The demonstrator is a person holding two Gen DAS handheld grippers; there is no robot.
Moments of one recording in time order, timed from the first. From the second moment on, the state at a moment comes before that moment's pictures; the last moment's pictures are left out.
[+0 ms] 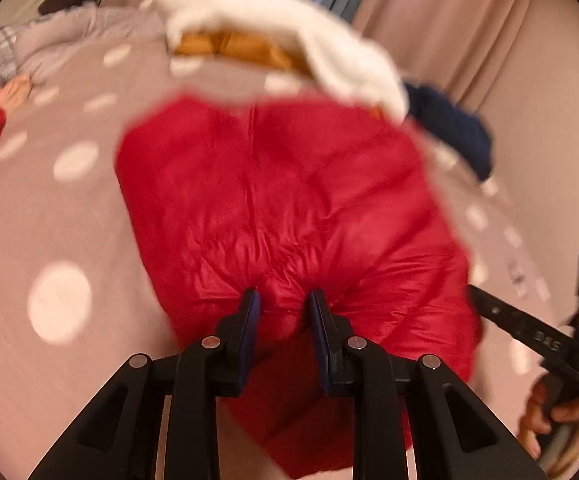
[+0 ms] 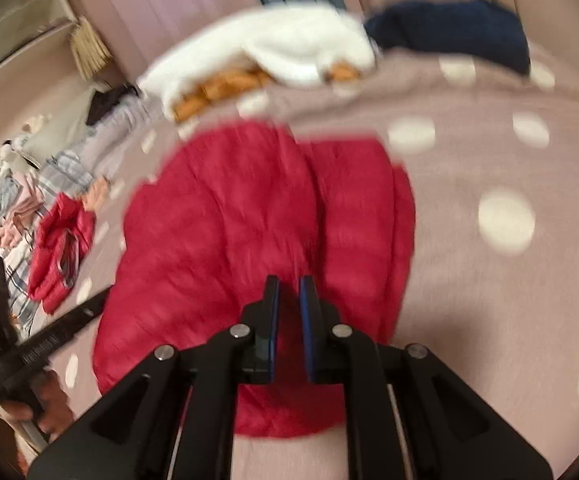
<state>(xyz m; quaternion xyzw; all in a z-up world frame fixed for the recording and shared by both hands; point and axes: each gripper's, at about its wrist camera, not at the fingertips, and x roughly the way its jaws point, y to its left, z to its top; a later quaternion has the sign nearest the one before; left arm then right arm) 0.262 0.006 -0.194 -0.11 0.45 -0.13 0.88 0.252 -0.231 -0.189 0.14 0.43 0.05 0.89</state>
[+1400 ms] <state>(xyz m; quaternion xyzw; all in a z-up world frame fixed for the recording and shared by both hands) 0.048 0.063 0.023 -0.09 0.21 -0.10 0.97 0.009 -0.191 0.010 0.05 0.18 0.07 0.98</state>
